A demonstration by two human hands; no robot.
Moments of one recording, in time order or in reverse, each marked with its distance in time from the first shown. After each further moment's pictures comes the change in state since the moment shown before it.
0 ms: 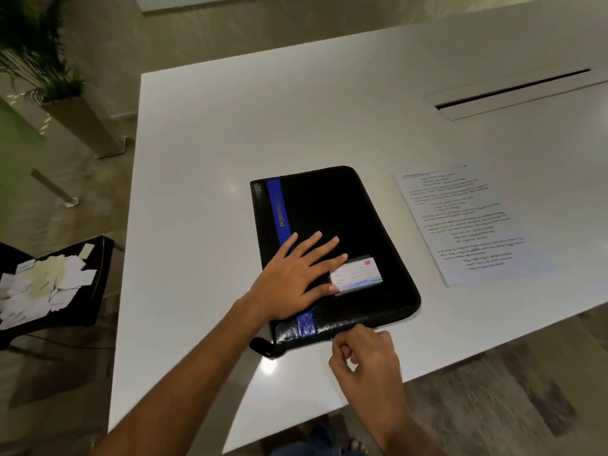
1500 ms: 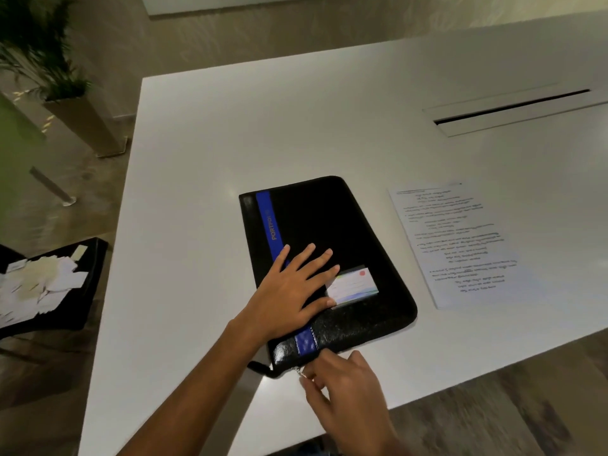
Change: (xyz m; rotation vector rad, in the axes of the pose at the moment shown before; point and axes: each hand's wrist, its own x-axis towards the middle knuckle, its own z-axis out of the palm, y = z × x) left_hand 0.012 0.018 -0.003 -0.006 0.030 -0.084; right_hand 0.014 0.007 -0.005 -0.087 -0.148 -0.334
